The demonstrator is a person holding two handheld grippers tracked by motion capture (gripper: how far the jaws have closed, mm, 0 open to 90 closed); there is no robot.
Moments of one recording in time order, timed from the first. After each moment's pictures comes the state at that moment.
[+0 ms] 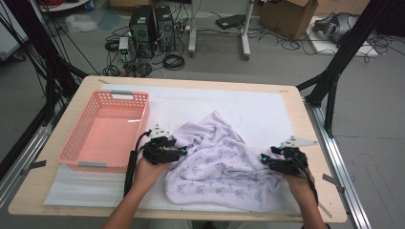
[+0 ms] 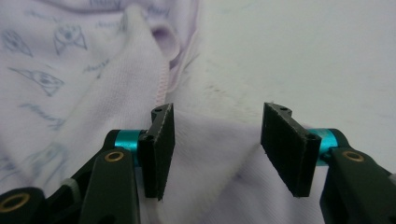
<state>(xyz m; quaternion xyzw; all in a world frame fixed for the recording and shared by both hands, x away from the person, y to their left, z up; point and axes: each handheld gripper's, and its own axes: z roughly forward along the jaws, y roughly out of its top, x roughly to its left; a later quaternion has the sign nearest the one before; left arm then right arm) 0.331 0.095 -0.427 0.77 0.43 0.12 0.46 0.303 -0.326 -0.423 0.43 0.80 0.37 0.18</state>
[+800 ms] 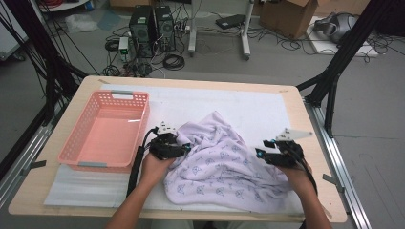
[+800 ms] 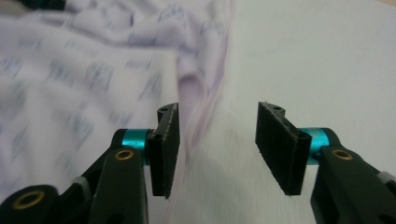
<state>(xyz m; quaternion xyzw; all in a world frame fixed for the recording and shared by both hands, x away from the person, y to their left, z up) 0.348 0.086 -0.440 0.77 0.44 0.13 0.45 0.321 -0.313 -0.402 0.37 0.82 0.40 0.17</state>
